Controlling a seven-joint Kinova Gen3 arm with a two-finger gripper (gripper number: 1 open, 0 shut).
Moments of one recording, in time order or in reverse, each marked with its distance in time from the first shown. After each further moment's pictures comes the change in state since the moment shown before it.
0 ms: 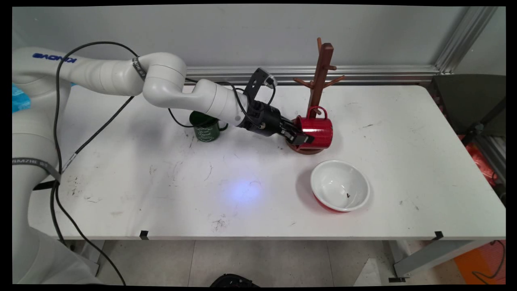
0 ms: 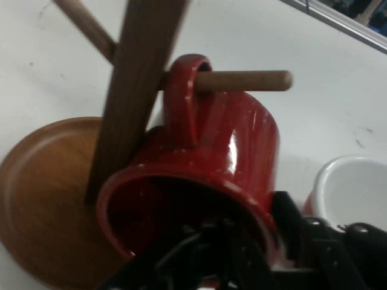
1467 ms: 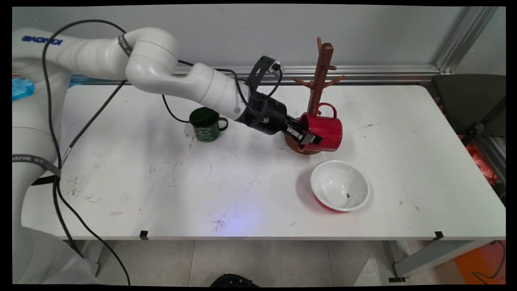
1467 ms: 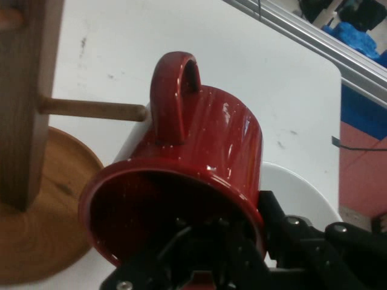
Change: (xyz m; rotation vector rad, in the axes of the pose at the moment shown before) arm 0.036 0.061 -0.034 -0.053 -0.046 -0.035
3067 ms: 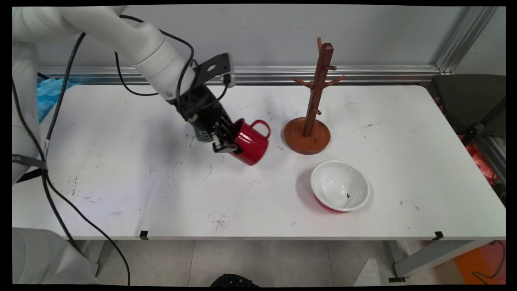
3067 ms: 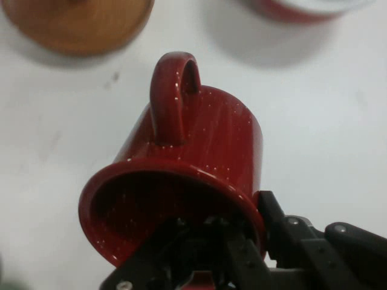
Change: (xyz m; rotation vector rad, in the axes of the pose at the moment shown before) arm 0.007 0.005 -0.110 0.126 -0.504 0.350
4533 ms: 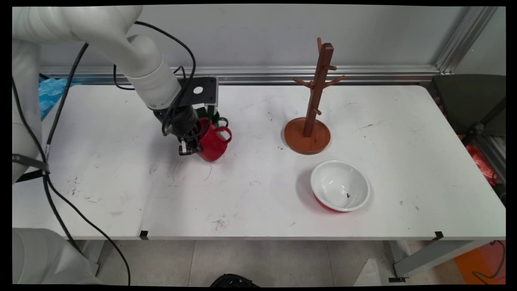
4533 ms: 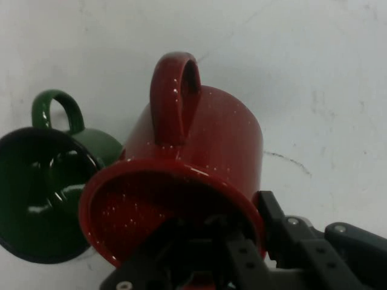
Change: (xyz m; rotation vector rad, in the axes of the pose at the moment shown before) arm -0.024 0.004 0.011 0.188 -0.329 0.150
